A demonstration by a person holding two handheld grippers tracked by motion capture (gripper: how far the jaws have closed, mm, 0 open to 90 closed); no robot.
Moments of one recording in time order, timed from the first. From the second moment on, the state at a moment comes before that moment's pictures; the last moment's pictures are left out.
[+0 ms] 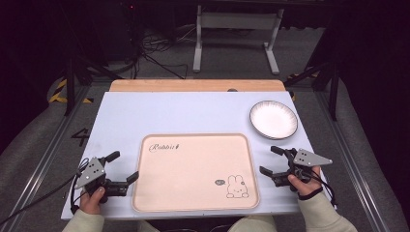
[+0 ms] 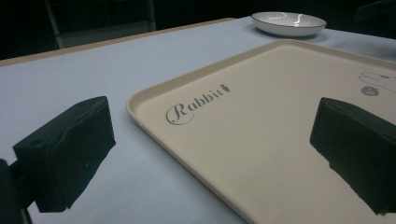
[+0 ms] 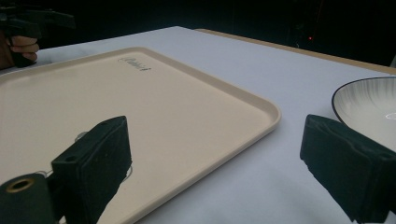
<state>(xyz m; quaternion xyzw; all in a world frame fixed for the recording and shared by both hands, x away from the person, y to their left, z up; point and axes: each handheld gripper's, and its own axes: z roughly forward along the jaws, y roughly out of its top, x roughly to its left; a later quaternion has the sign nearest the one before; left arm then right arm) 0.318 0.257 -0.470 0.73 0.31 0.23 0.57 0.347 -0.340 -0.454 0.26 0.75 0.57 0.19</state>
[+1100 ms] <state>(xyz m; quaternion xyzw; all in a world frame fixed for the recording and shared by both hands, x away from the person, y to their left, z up) 0.319 0.256 -0.470 0.73 0.31 0.23 0.56 0.348 -0.342 -0.452 0.28 0.74 0.58 0.19</state>
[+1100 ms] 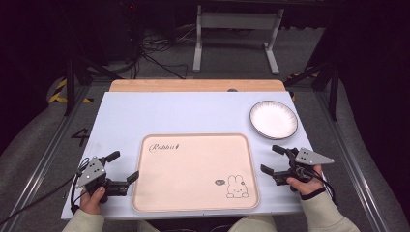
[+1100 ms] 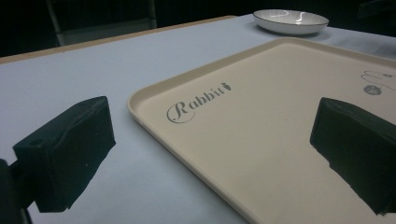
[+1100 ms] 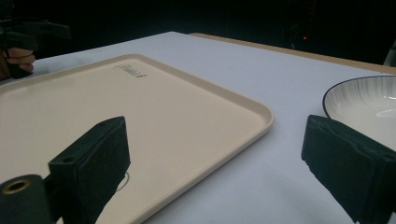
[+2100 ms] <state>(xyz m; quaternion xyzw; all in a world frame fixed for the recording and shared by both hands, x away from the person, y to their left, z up) 0.319 0.256 -0.470 0.73 0.32 0.22 0.56 0.355 -0.341 -0.430 0.28 0.73 0.60 0.18</state>
